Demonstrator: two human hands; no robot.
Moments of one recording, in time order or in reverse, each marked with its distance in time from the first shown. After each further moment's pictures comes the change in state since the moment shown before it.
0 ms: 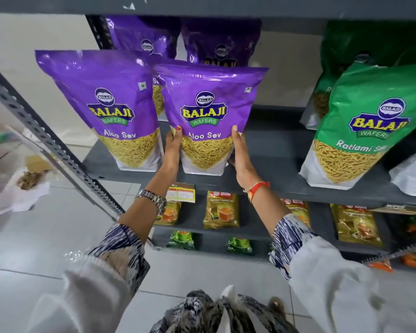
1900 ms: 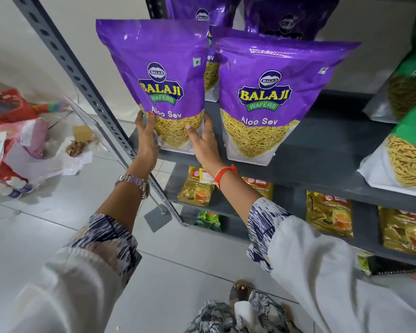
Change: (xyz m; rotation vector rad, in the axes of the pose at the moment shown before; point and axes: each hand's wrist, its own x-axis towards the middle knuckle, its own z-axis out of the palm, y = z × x) left_hand -0.001 0.021 -0.149 -0.041 0.264 0.073; right_hand -0.014 0.047 0.168 -0.219 -0.181 -0.157
